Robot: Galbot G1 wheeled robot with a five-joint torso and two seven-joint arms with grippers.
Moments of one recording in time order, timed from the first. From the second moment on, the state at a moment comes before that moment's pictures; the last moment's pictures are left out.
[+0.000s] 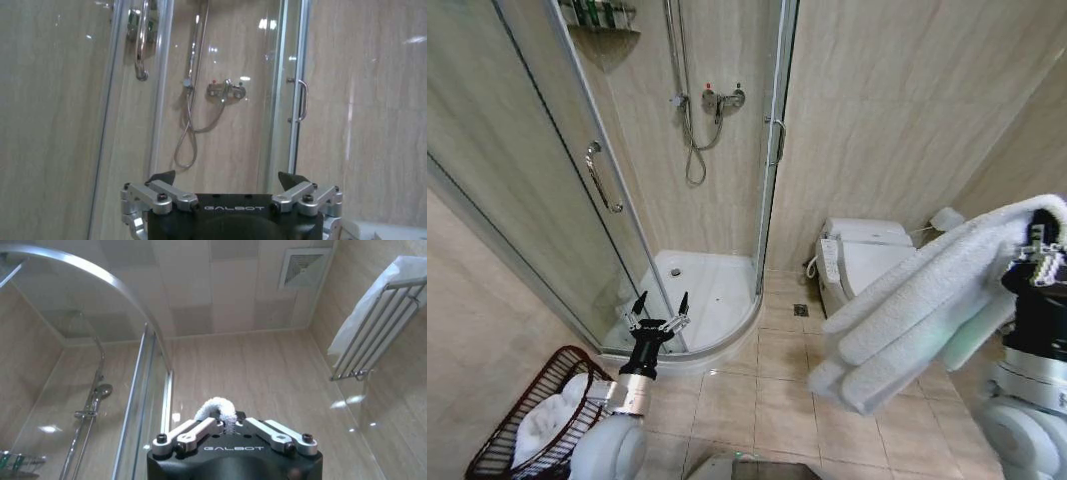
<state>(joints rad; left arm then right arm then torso) 1.75 -1.49 -0.59 -2.34 -0.20 -0.09 0.07 -1.57 1.26 1.06 2.47 0.66 0.32 0.00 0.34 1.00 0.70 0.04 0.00</state>
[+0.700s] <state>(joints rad) 1.75 -1.49 -0.59 -2.34 -0.20 -0.09 0.07 -1.58 1.26 1.05 2.47 0.65 0.32 0.01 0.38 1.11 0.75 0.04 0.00</state>
